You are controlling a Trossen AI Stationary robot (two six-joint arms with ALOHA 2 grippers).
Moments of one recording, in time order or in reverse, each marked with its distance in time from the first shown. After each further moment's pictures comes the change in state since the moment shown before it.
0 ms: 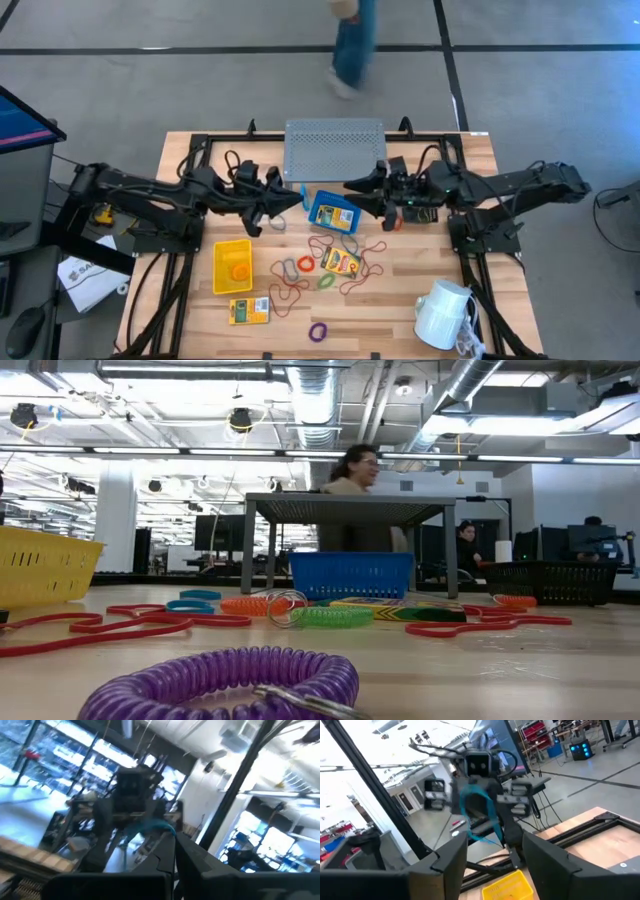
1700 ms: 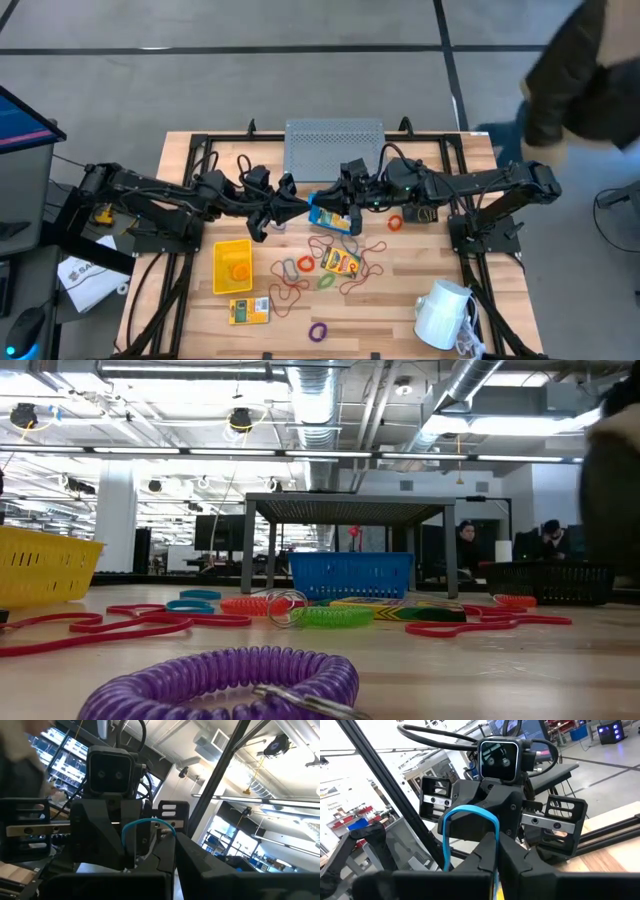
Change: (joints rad) left arm 0.006 0.116 -0.001 0.203 0.114 -0.062; right arm -0.033 0.281 0.254 -0.005 -0.157 0.008
